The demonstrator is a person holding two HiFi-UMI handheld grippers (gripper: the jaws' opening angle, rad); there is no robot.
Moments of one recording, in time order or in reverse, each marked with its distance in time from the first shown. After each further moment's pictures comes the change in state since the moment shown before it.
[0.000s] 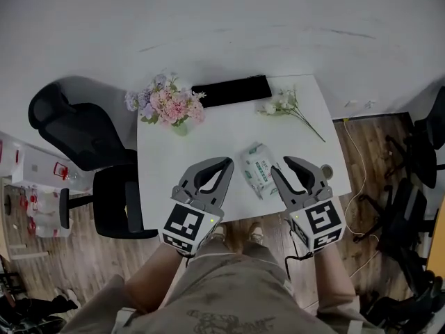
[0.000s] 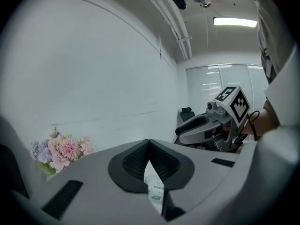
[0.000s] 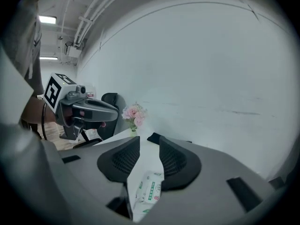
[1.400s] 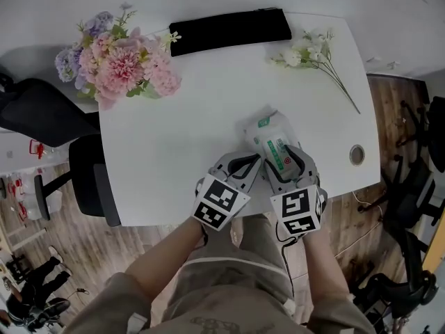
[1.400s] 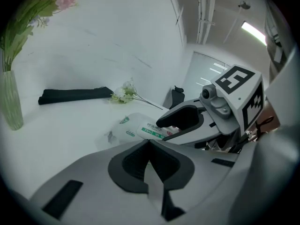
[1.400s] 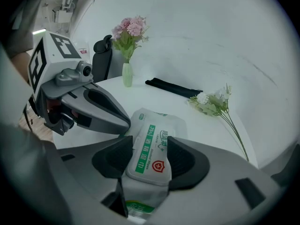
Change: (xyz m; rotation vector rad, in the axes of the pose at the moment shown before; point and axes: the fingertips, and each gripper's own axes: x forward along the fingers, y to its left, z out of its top) left arm 0.125 -0.044 -0.256 -0.241 0.350 -0.249; right arm 0.126 -0.004 -0.234 -0.073 0.431 -0.031
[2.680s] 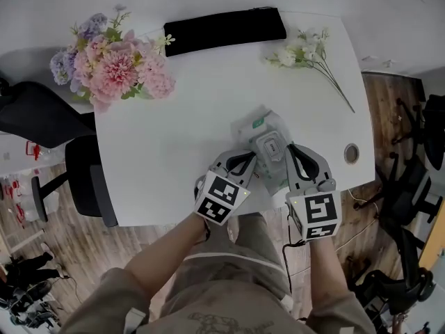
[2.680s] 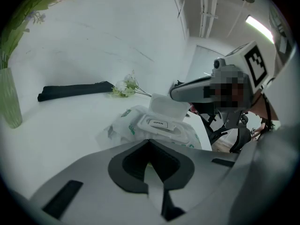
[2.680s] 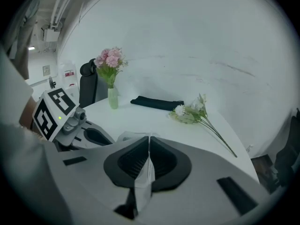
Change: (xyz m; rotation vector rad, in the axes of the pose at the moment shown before) left arm 0.015 0.005 -0.014 0.002 0.062 0.035; right arm -0.044 -0.045 0.031 0.181 -0.170 -0.069
